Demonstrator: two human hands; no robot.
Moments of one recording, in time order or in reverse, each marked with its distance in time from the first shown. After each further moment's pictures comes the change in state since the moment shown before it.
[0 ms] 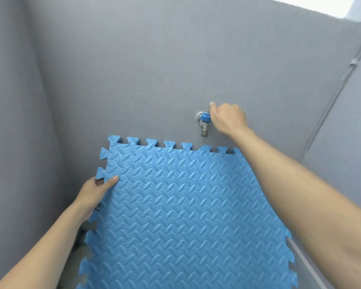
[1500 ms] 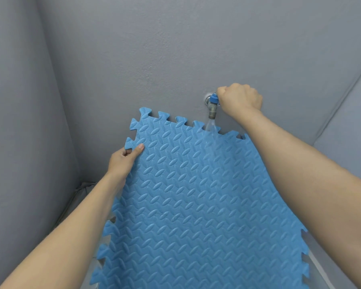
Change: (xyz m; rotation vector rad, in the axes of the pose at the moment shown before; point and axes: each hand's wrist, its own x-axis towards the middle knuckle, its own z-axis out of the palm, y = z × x) left_hand -0.007 0.021 0.049 -0.149 0.056 0.076; right_hand -0.013 -0.013 -0.014 -0.102 0.071 0.073
